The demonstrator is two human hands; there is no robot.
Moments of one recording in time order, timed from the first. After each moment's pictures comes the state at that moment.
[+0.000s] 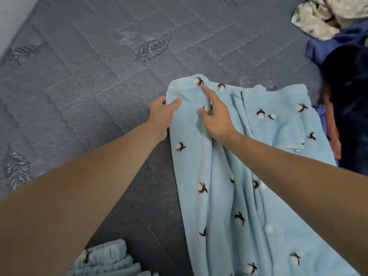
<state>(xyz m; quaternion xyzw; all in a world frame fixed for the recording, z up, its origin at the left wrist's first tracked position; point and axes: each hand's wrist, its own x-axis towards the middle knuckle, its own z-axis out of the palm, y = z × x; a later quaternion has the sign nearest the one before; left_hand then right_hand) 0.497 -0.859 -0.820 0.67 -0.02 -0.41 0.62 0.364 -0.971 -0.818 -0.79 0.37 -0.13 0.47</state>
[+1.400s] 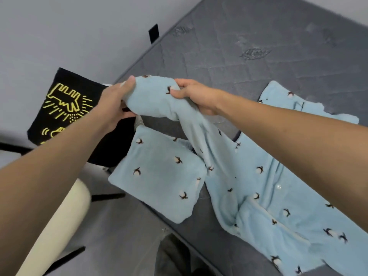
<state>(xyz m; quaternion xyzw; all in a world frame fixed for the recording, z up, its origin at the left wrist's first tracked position) 0.397 -0.407 -0.599 0.70 0.11 -0.21 0.67 0.374 -0.664 -0.598 -0.65 0.06 0.29 0.70</state>
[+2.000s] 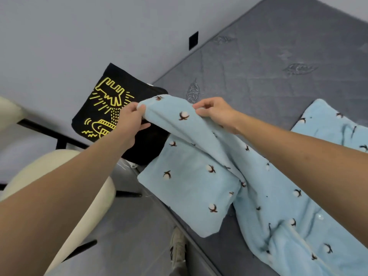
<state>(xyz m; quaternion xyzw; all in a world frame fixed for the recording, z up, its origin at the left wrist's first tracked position) 0.379 -0.329 -0.645 0.75 0.25 -0.10 0.60 0.389 -0.598 -0.652 -0.78 0.08 0.22 0.58</state>
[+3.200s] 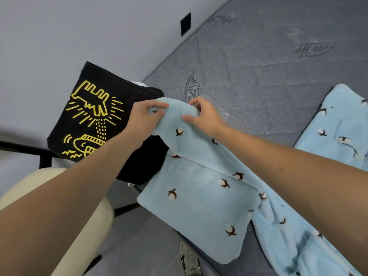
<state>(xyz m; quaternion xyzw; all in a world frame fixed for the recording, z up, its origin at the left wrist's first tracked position) 0.443 -0.350 -0.700 0.85 0.05 -0.11 0.52 0.436 -0.553 -0.743 -0.85 0.10 0.12 0.50</state>
